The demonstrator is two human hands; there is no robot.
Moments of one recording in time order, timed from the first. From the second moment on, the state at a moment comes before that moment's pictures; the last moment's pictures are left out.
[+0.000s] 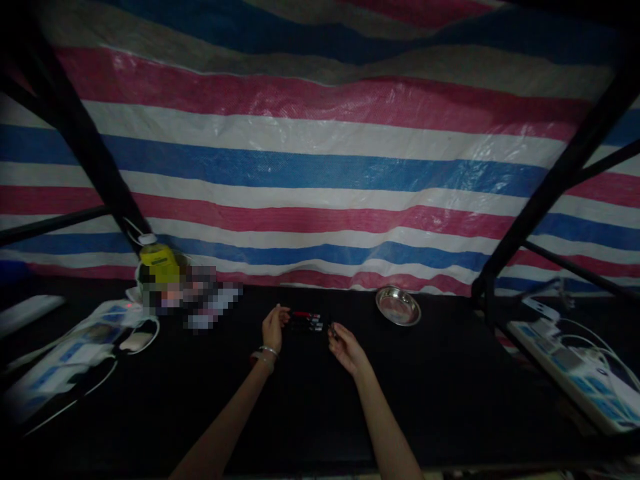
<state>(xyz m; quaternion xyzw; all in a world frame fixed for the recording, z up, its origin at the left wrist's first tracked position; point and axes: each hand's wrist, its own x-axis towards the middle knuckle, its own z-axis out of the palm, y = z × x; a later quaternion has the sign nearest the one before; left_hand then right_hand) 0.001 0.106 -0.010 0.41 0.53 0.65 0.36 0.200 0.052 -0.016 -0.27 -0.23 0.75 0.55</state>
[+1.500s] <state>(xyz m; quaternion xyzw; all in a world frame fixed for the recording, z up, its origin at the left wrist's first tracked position) 0.008 0.038 -0.008 0.77 0.51 0.38 -0.02 0.188 0.039 -0.013 -0.32 -0.33 0.76 0.45</state>
